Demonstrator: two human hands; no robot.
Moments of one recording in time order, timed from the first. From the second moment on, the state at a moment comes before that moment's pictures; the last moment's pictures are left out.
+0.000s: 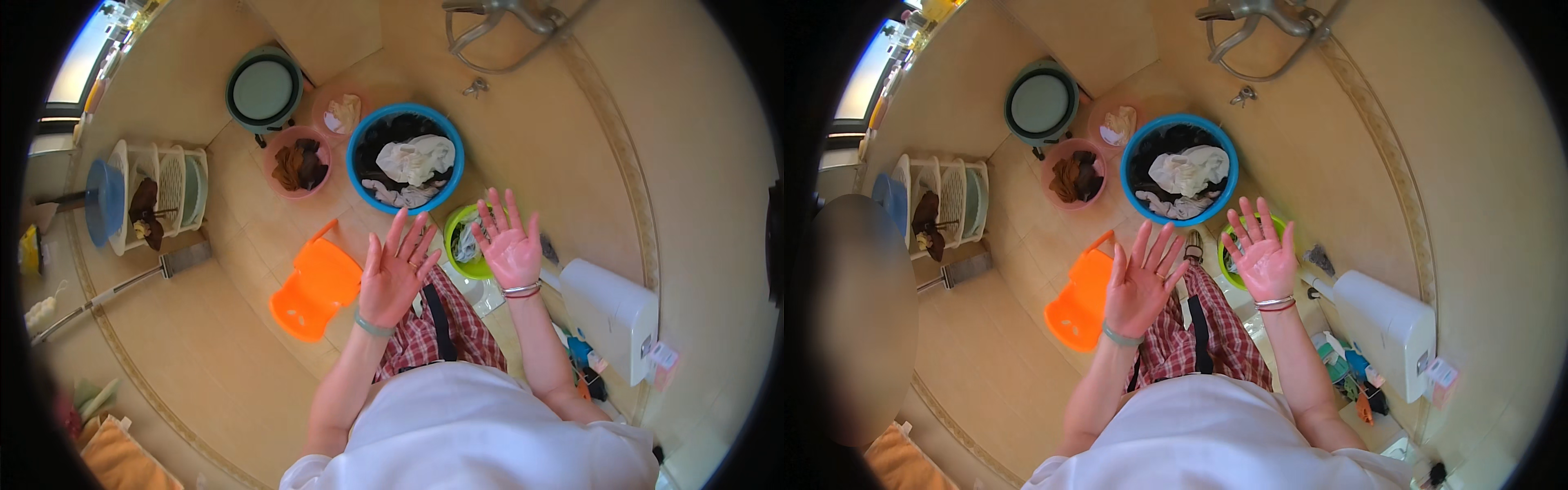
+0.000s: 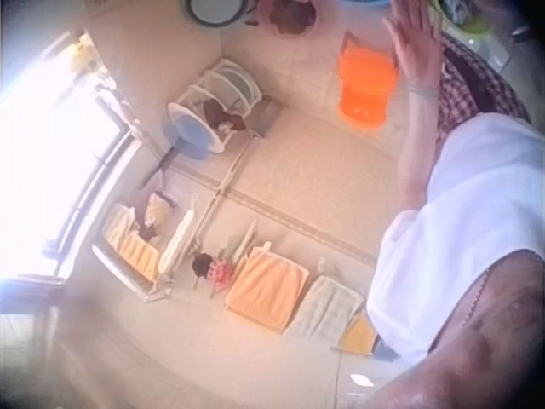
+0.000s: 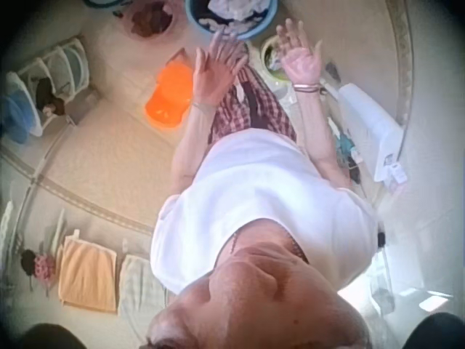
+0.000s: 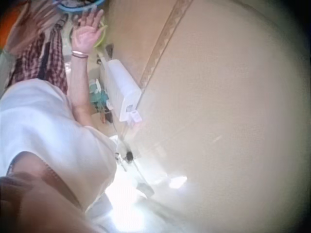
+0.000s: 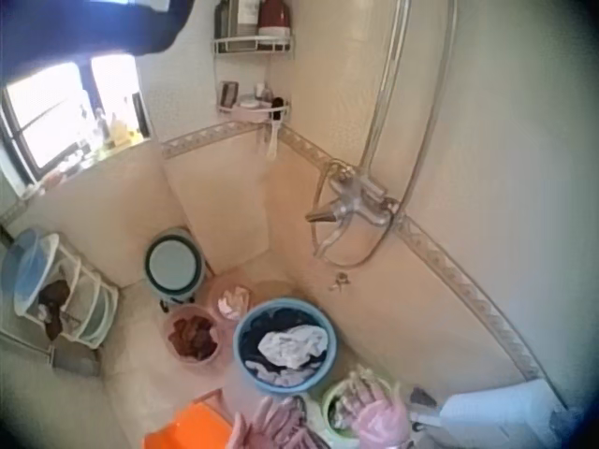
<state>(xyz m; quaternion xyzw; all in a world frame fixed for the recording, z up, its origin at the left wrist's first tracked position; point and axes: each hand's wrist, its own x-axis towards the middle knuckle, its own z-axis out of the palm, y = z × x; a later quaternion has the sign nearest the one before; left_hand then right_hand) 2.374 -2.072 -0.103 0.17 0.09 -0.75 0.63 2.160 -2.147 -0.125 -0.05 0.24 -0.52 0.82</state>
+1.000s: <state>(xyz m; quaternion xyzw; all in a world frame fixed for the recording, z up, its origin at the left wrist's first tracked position) 2.499 -2.286 -0.411 0.41 -0.14 -0.87 0.24 2.290 -2.215 -0.511 -0.31 0.70 -0.28 0.58</state>
